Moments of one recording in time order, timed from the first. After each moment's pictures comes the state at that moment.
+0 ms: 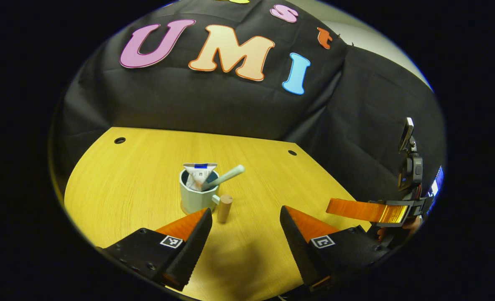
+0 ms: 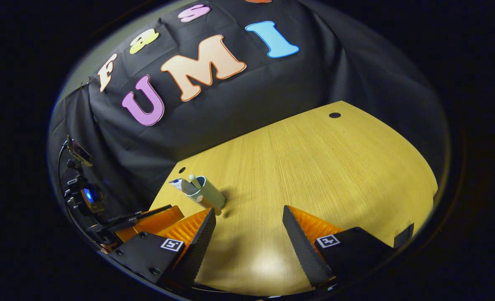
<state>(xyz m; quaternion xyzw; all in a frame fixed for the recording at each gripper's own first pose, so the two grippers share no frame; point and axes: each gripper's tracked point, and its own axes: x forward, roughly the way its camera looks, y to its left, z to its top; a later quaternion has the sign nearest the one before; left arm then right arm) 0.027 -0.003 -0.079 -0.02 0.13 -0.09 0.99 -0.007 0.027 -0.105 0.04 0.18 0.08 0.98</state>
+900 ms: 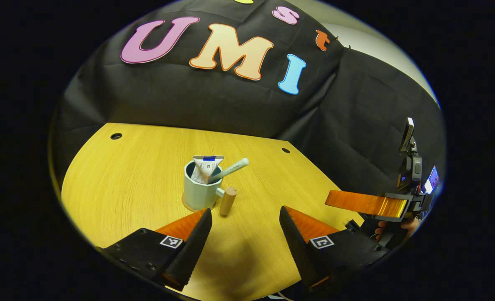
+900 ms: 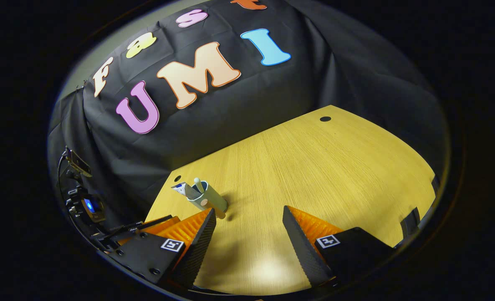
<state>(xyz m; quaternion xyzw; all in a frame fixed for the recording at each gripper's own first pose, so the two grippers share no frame) 0.004 0.021 -0.083 -0.03 0.14 -0.12 0.98 -0.017 0.054 -0.118 0.06 0.15 0.04 0.99</state>
